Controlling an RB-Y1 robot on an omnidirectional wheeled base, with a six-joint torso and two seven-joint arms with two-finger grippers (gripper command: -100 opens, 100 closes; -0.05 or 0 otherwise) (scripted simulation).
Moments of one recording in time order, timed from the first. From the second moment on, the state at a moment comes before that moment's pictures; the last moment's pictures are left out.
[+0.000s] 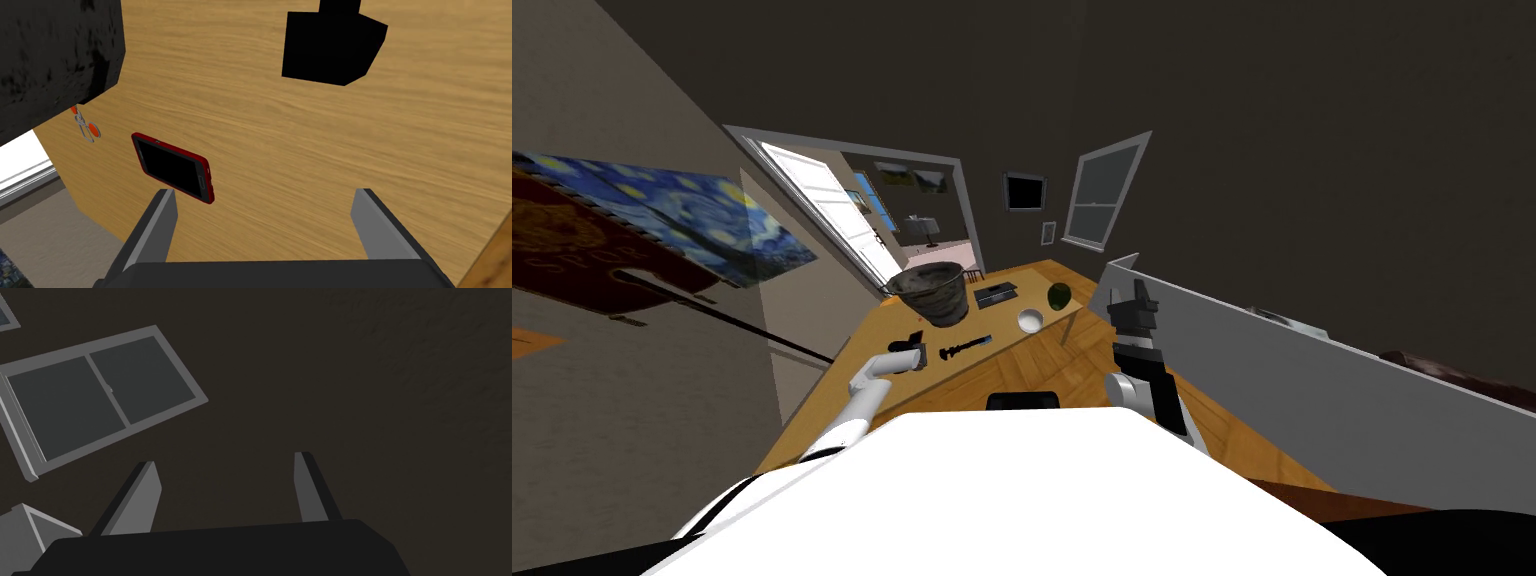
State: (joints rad) left arm -0.05 0.48 0.21 -1.15 0.22 0.77 0.22; right arm 0.51 -0.03 -0.06 -2.28 -0.11 -0.37 -0.12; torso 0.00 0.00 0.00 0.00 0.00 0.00
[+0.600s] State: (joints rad) left arm -0.14 0.50 0.20 -1.00 0.25 0.90 0.24; right arm 0.51 -0.03 -0.06 -2.28 -0.11 -0.37 -0.12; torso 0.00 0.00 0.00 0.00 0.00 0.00
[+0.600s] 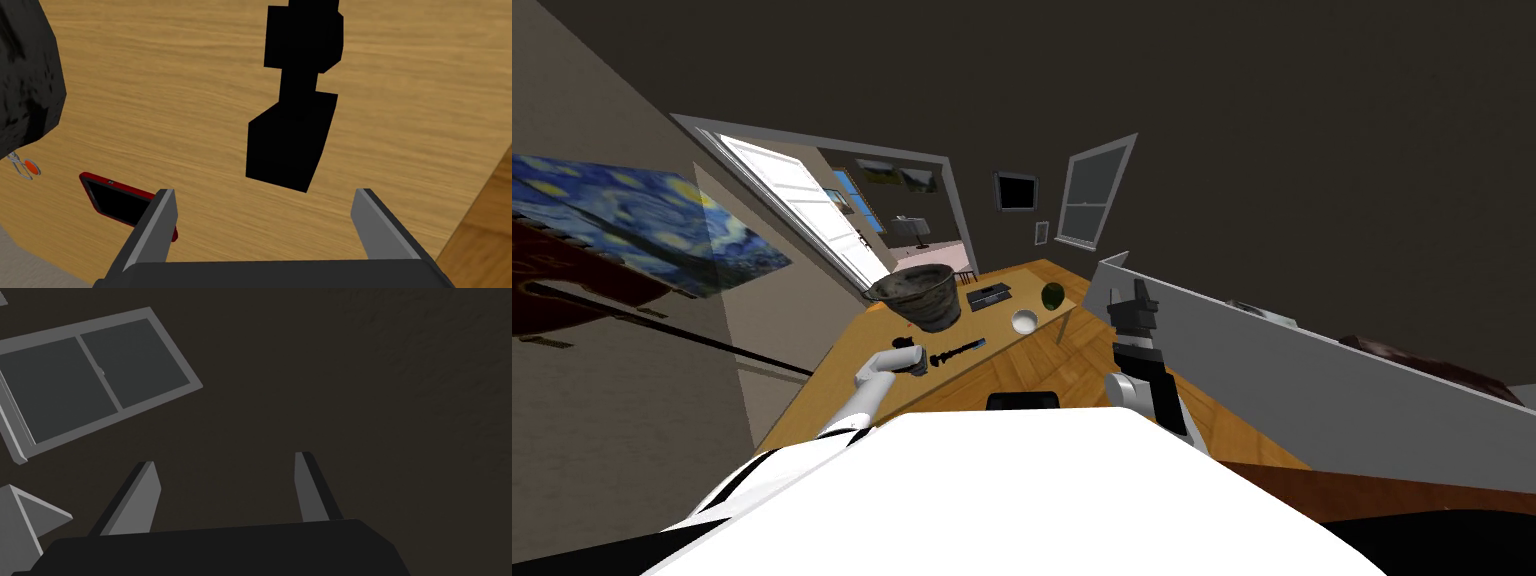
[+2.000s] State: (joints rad) left arm -0.38 0.51 0.16 -0.61 0.33 1.14 0.28; right arm 0.51 -0.03 -0.06 -2.28 -0.11 -0.37 -0.12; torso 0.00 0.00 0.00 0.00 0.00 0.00
